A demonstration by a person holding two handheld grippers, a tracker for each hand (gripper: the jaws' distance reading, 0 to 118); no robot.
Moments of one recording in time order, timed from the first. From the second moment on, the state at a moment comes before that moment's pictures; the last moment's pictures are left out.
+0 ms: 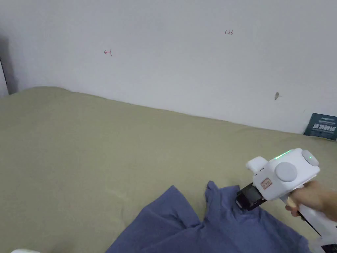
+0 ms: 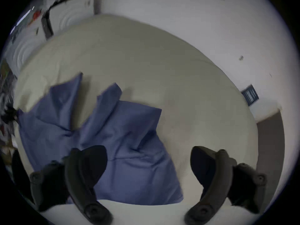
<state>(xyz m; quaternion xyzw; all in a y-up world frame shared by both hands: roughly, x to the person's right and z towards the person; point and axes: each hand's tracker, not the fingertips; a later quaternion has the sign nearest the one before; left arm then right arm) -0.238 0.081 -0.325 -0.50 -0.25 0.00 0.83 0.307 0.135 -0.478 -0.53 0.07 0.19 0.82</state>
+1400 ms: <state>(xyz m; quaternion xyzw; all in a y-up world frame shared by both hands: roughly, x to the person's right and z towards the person) -0.174 0.372 -0.495 -0.24 -0.17 -0.04 0.96 0.360 0.436 -0.377 -0.22 -0.10 0.08 0.97</state>
